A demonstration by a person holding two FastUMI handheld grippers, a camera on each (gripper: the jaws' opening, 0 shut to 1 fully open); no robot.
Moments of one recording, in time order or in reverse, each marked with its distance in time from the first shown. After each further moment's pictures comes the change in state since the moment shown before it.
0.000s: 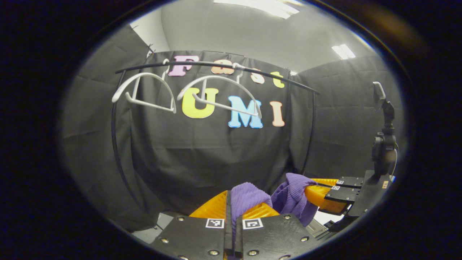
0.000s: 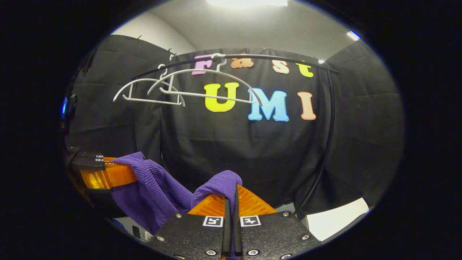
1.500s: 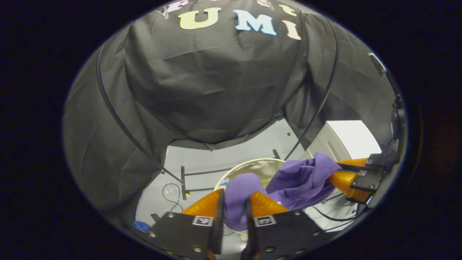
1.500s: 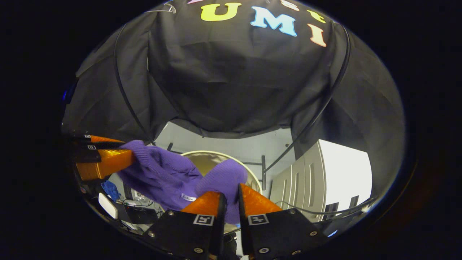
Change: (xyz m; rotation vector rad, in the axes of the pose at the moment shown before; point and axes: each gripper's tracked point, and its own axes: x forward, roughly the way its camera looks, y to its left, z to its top) left arm 0.024 0.029 -0.313 0.043 0.698 0.073; right arm -0.008 -0.003 -0.278 -0.028 0.709 -0.036
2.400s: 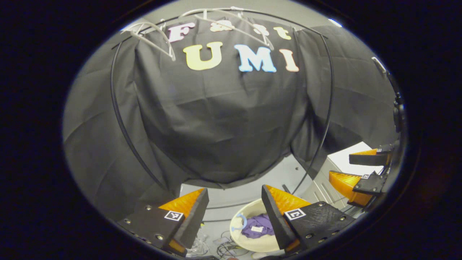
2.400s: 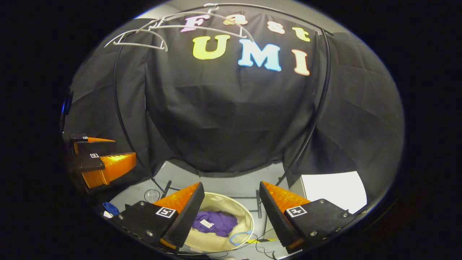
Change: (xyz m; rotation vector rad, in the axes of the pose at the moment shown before) left arm -0.111 0.024 0.139 0.042 -0.399 0.102; right arm -0.104 -0.024 0.132 0.055 -0.393 -0.052
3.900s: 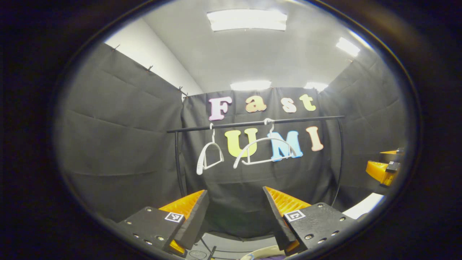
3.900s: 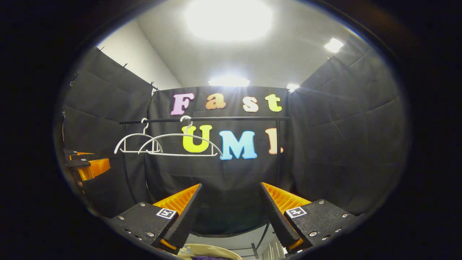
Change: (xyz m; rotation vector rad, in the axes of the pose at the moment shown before) left arm -0.254 0.040 0.215 -0.056 -0.568 0.284; right arm -0.197 -0.082 0.182 0.097 -0.632 -0.069
